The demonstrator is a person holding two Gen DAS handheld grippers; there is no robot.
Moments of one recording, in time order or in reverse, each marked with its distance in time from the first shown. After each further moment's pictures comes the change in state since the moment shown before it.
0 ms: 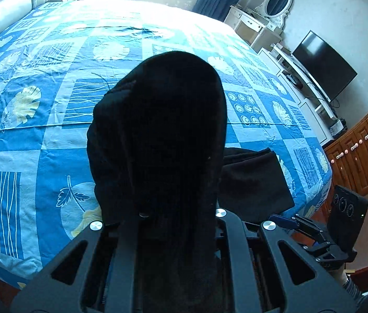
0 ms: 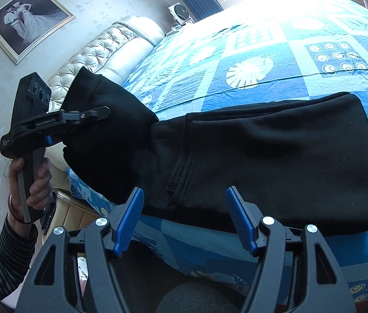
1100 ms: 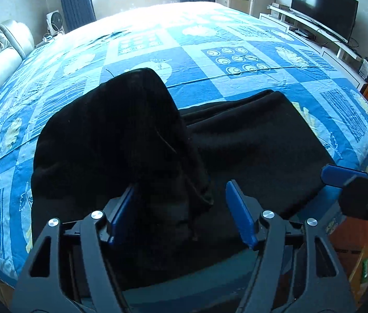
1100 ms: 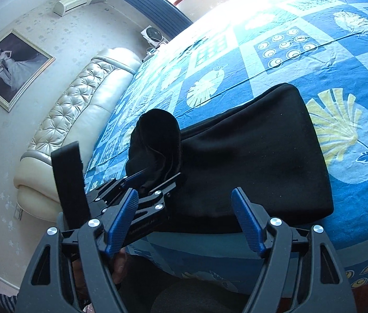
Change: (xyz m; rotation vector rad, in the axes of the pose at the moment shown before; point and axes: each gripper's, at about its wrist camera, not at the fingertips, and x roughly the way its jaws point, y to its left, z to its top) left arm 0.098 -0.126 -0.066 0.251 -0.002 0.230; right arm -0.049 -0.065 -0.003 0.191 -0.101 -0.010
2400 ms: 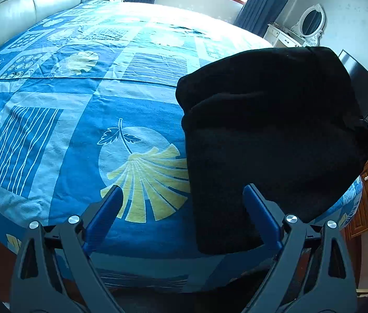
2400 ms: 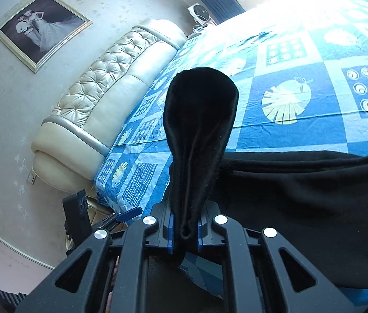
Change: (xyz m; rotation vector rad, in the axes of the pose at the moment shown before) left arm -0.065 0.182 -0.085 -0.398 -0.079 -0.049; right arm 0.042 0.115 0.052 -0.222 0.127 0.139
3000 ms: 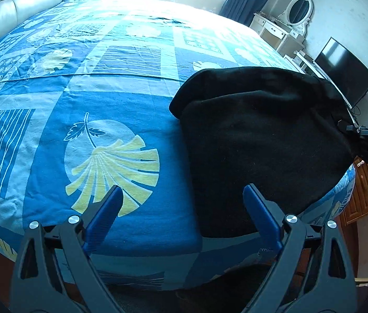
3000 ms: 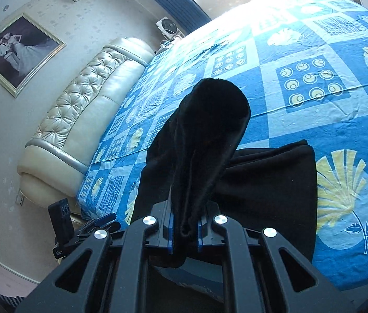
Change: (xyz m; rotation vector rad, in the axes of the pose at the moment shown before) left arm 0.018 -0.036 -0.005 0.053 0.056 -0.061; right arm -0.063 -0.097 -0.013 0.145 -0.054 -0.116
